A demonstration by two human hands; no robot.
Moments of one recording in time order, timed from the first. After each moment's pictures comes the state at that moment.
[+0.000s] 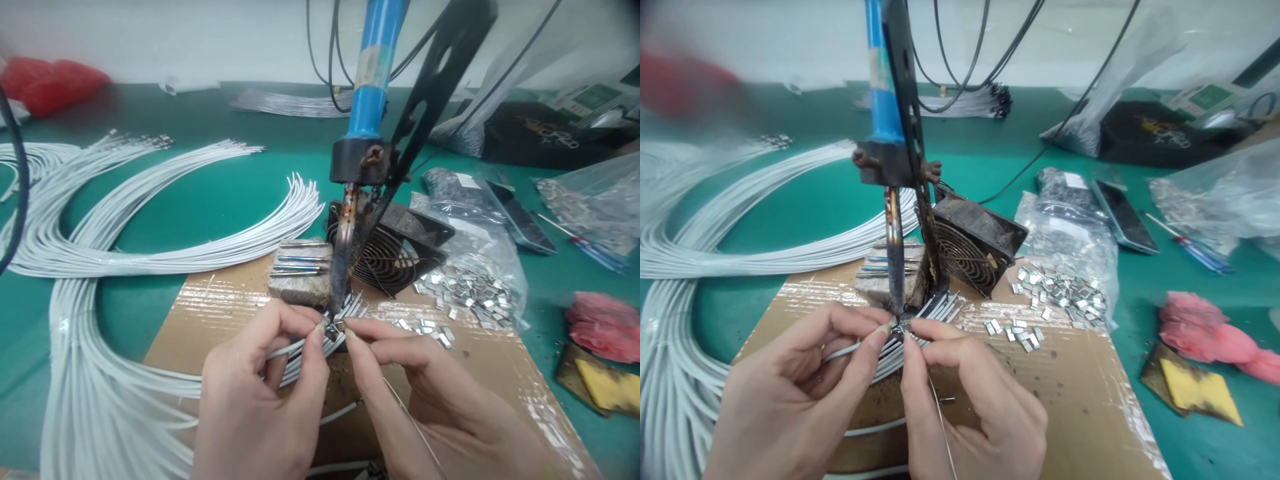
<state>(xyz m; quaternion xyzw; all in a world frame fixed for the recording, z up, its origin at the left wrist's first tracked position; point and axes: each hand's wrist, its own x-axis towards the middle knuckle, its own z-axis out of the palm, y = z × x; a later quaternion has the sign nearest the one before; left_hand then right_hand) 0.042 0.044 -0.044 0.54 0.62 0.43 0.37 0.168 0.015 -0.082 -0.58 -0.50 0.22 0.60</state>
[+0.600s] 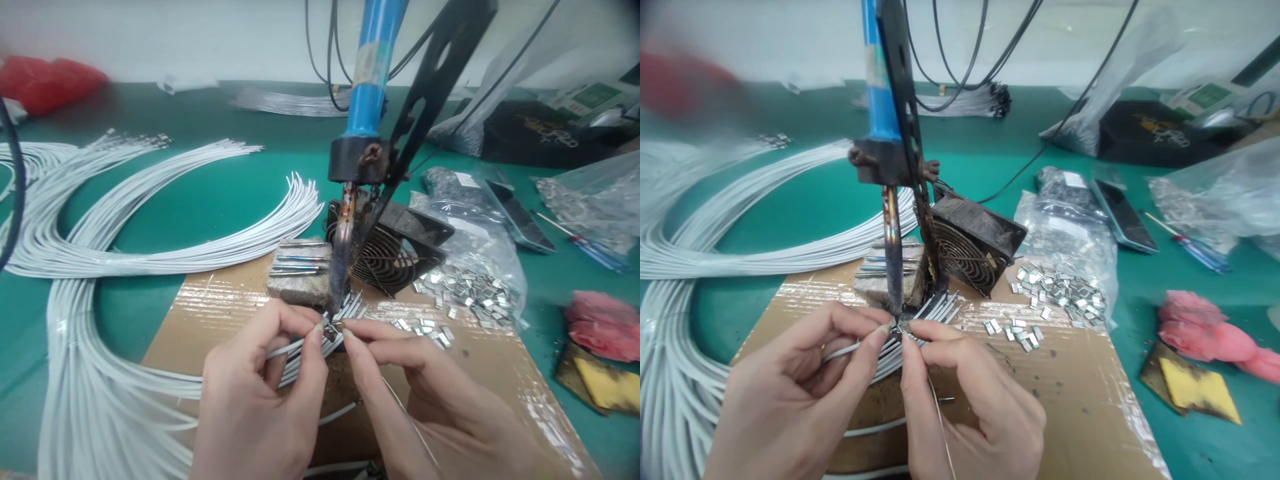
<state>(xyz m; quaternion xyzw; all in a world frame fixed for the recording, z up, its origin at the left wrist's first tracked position) 0.040 0.046 -0.045 0.56 0.61 0.42 0.37 0.161 0.018 -0.078 -0.59 -0.47 0.21 0.63</state>
